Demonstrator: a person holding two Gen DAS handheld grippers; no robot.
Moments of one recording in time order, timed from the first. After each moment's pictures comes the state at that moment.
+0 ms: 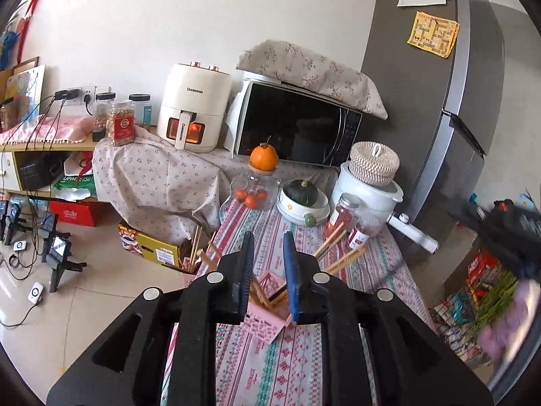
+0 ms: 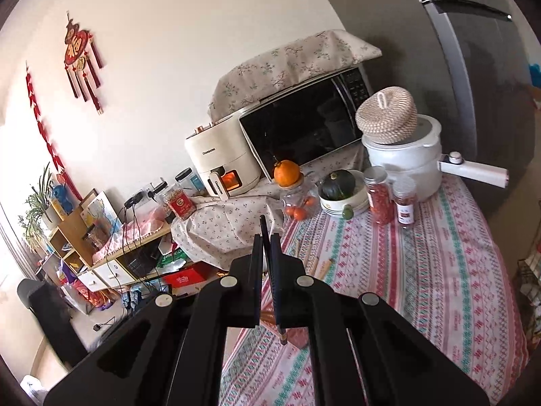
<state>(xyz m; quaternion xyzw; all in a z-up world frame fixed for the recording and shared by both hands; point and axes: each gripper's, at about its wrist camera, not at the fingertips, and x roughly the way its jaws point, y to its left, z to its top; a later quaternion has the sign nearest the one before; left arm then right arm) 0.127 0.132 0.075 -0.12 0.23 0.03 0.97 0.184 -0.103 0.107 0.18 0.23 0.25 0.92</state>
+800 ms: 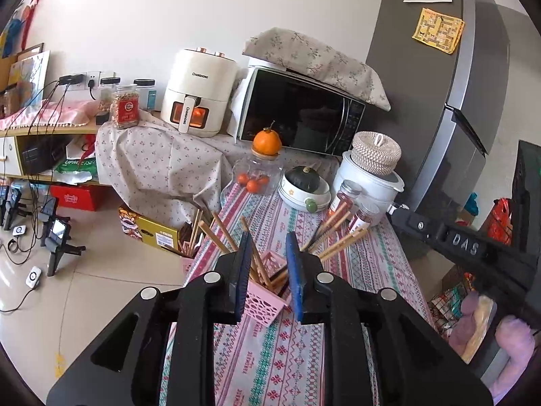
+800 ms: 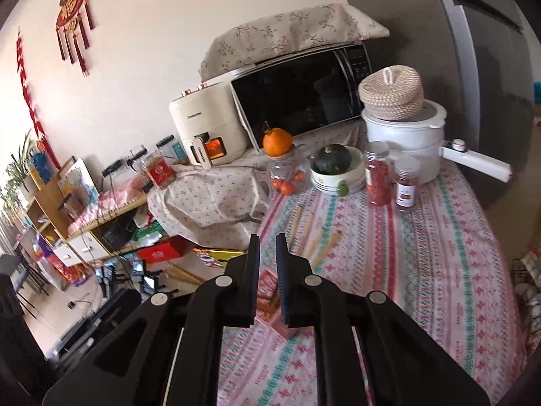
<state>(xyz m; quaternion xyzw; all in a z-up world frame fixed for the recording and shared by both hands) 0.113 0.128 0.059 -0.13 0.24 0.03 0.96 0.194 -0.063 0.065 0.12 0.27 0.22 0.93</state>
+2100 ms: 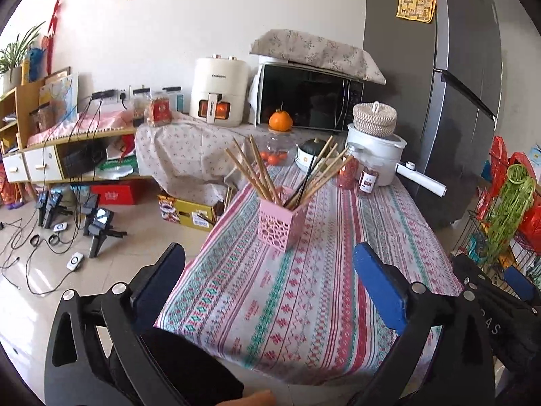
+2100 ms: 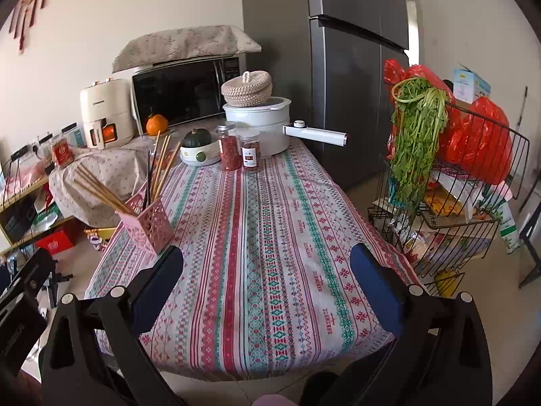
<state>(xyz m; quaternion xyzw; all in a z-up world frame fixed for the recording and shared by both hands) -0.020 0.061 0.017 -0.07 0.25 0.09 0.96 0.002 -0.142 -0.012 0.06 0.25 -0.05 0.97</state>
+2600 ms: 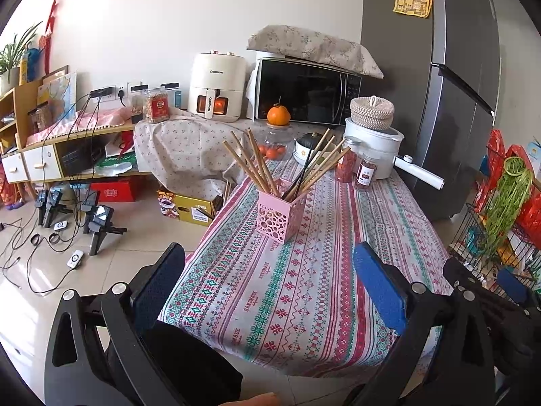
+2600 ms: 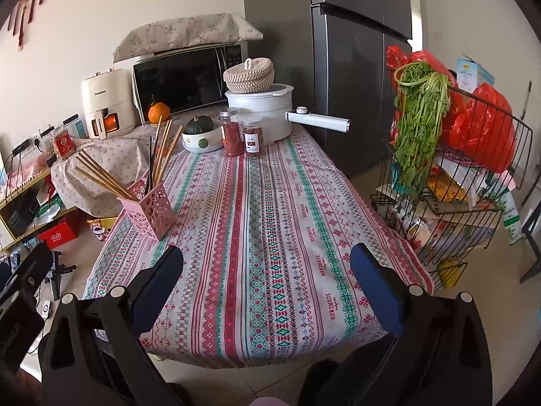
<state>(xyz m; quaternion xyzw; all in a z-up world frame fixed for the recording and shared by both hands) -0.027 0.057 0.015 -0.06 0.25 0.09 0.96 0.001 -0.144 -0.022 0.06 0.27 -0.04 0.96</state>
